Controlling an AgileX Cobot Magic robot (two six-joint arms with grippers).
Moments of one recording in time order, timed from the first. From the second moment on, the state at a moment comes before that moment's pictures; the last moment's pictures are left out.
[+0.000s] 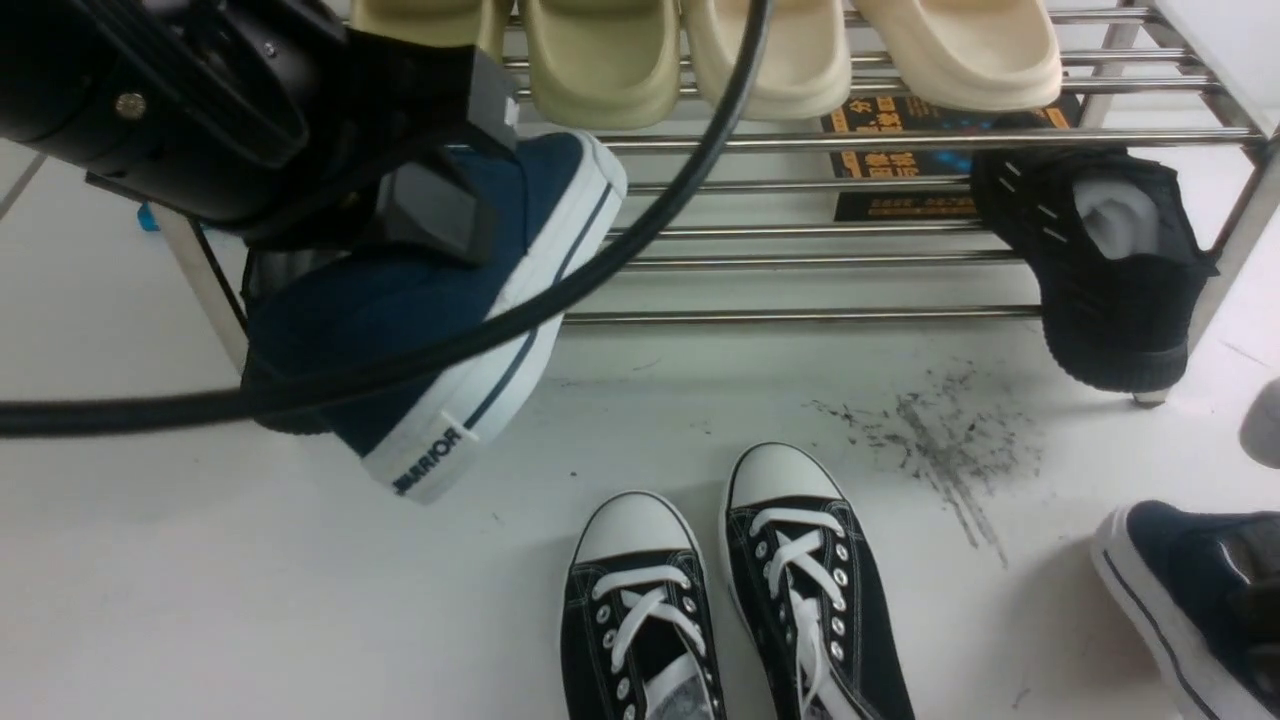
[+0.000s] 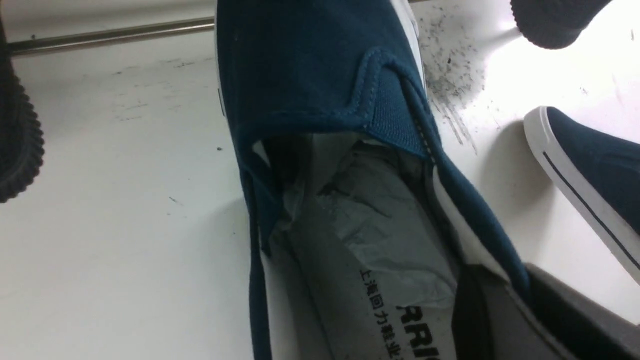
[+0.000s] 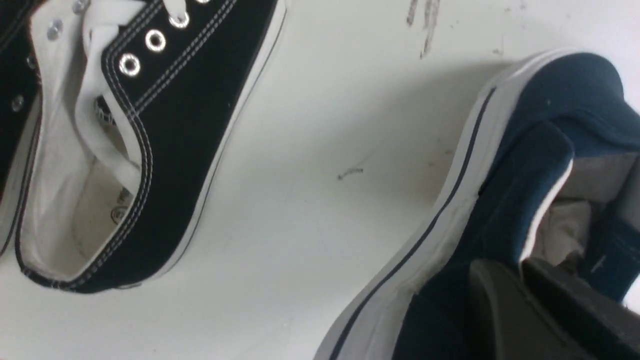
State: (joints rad) right arm 0.47 0.92 -0.75 -0.03 0.94 0.12; left arm -0.53 1.23 -1.47 -0.19 1.11 -0.25
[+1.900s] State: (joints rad) right arm 0.46 0.62 -0.95 -0.16 1.27 -0.02; left arm -1.10 1.79 -1.47 -0.13 0.51 -0.68
